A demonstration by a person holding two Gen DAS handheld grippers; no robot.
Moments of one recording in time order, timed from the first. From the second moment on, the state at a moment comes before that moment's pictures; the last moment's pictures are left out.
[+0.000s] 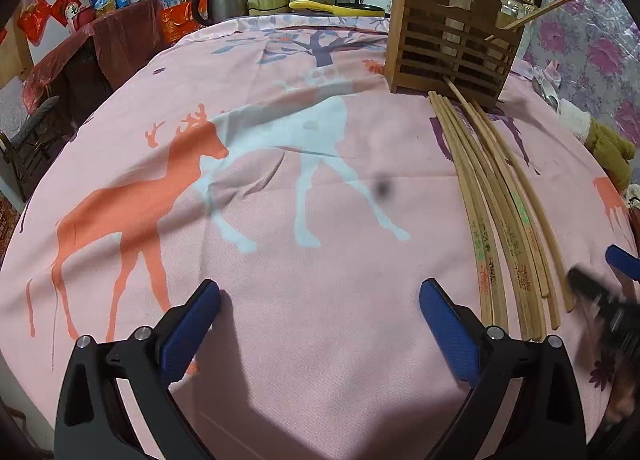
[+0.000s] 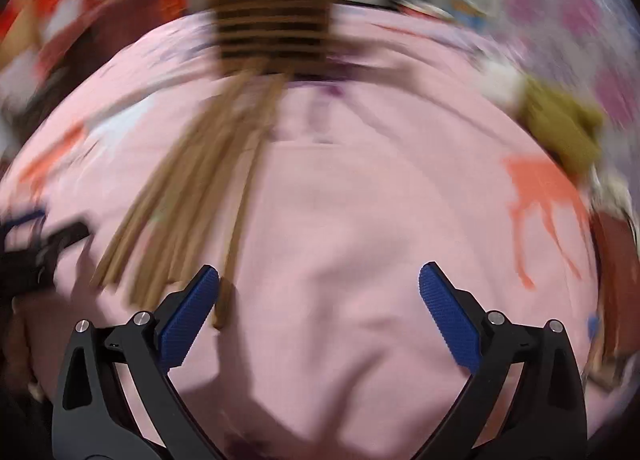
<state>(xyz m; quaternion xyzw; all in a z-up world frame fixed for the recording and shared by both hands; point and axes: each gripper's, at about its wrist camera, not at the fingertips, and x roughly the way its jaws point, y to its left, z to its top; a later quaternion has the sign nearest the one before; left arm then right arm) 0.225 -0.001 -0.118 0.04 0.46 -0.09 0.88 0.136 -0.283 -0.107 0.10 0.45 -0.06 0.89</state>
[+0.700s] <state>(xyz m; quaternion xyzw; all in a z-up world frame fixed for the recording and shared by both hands) 0.224 0.000 -0.117 0.03 0.46 -0.10 0.88 0.104 -0.289 -0.087 0.09 0.38 -0.02 0.92</state>
